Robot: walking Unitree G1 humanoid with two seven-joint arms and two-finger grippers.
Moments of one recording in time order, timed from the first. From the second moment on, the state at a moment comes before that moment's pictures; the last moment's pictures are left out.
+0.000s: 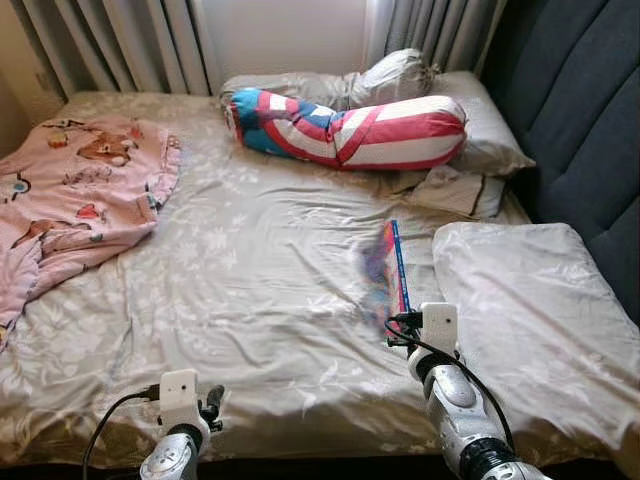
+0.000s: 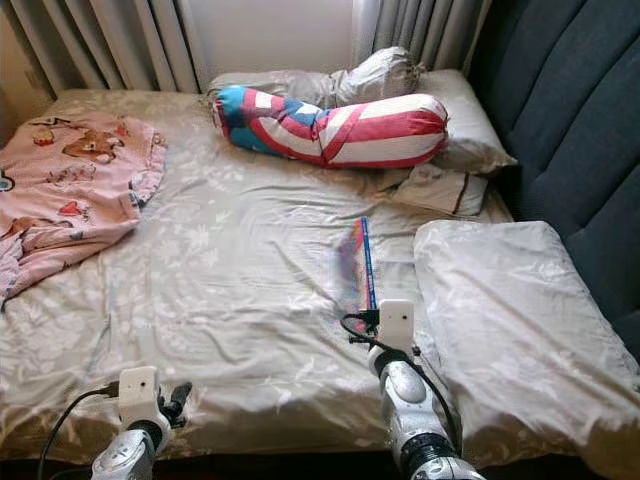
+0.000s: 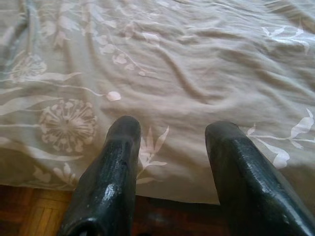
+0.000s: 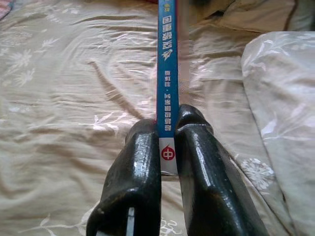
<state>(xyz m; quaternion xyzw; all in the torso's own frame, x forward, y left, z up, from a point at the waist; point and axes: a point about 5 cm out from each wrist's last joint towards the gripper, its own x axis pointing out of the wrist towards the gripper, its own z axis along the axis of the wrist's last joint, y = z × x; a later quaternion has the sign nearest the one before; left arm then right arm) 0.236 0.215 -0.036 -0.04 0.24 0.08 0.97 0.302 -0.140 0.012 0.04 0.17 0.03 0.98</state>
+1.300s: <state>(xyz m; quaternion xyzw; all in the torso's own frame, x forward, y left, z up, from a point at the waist) 0.236 0.211 -0.037 -0.04 0.24 0.07 0.97 0.300 -0.144 0.009 0.02 0.18 0.02 0.98</state>
